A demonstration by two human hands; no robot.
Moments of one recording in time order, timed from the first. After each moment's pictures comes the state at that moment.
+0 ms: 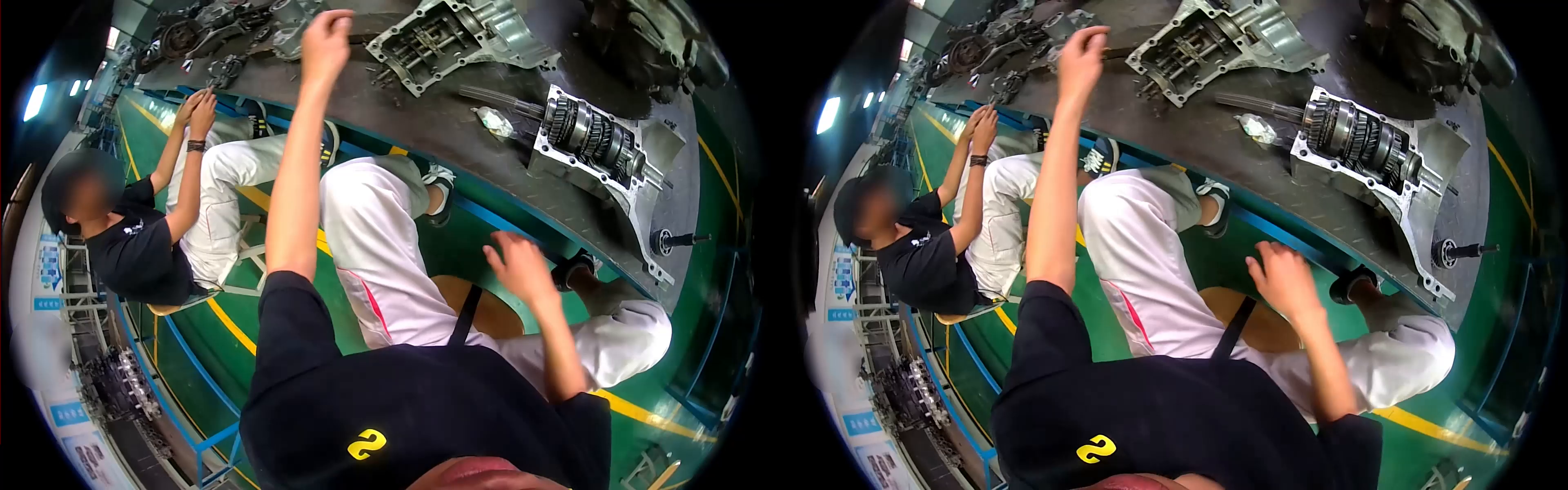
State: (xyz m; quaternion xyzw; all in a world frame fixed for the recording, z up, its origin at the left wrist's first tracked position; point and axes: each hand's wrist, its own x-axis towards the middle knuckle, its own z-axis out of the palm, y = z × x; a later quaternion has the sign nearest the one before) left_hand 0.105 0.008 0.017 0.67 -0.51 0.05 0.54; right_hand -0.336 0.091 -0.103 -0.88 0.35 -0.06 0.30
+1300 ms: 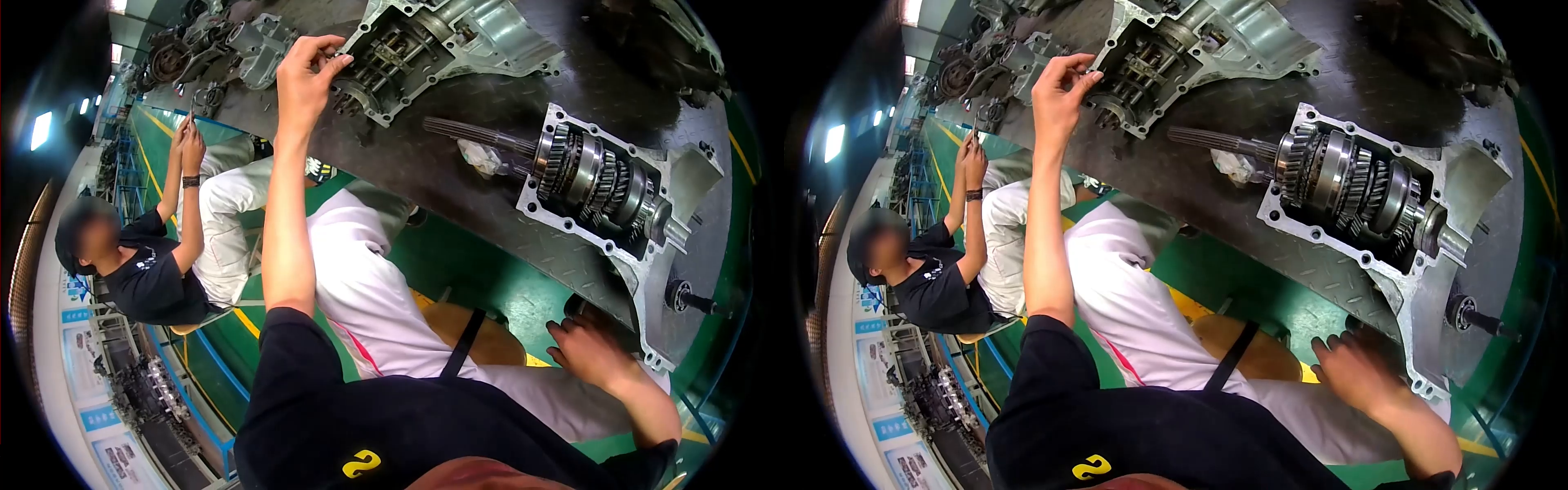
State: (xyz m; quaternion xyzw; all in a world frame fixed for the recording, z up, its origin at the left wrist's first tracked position) left_hand 0.072 -0.027 0.000 0.67 -0.61 0.08 0.42; right_hand -0.448 0.015 -0.045 -0.91 0.17 0.26 0.28
